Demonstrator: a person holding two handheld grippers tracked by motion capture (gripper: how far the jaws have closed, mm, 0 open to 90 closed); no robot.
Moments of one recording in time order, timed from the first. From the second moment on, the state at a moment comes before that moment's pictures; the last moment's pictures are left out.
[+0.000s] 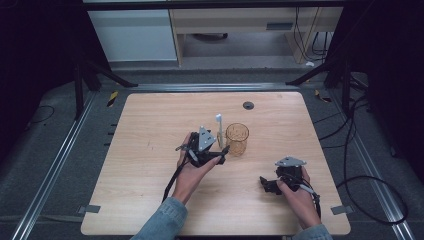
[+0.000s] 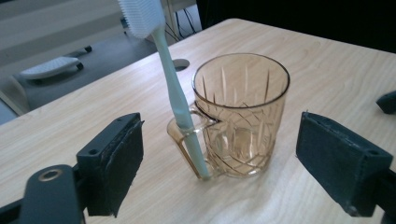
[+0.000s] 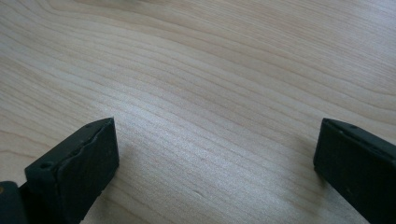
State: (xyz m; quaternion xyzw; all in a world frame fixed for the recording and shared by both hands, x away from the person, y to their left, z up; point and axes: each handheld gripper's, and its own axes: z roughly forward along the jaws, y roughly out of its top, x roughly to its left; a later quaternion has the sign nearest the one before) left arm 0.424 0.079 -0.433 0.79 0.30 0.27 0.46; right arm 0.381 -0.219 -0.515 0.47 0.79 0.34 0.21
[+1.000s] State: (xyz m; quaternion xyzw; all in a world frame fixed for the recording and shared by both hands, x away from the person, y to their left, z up) left arm 0.432 0.159 -0.441 0.84 0.38 0.20 0.31; right arm 0.381 -0.217 -0.515 0.47 0.79 0.34 0.20
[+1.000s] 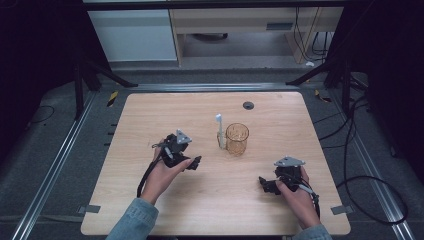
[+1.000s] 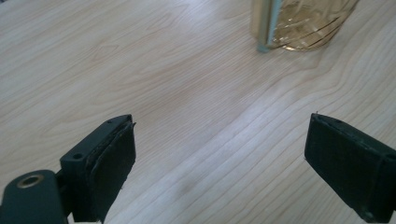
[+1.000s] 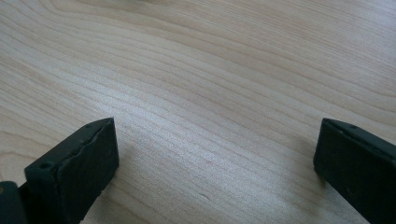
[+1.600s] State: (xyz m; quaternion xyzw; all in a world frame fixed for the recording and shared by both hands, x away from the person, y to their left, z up) left arm 0.428 0.257 -0.461 0.82 0.46 0.21 0.27; right arm 0.381 -0.217 -0.515 0.47 0.79 0.34 0.20
